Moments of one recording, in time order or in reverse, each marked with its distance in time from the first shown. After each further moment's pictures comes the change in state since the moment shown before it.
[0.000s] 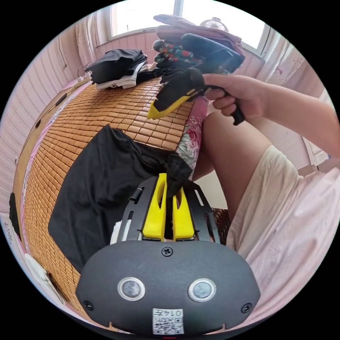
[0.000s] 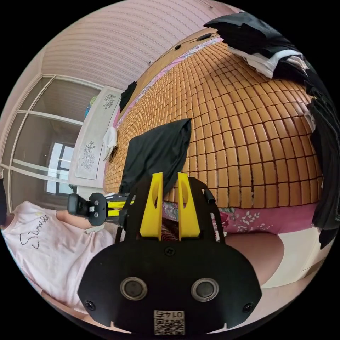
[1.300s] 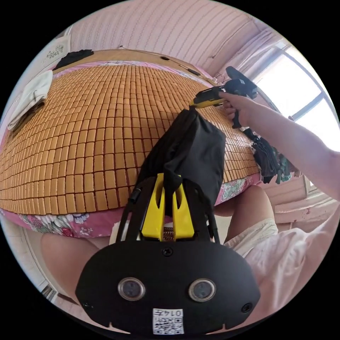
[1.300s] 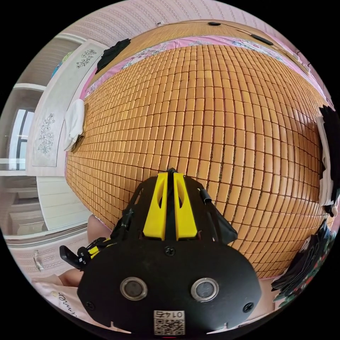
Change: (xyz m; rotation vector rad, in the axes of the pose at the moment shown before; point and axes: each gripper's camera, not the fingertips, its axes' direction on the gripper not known) left arm -0.200 0.223 -0.091 0.195 -0.024 -1.027; right arm -0.226 -0.185 0.166 -0.289 0.347 -0.153
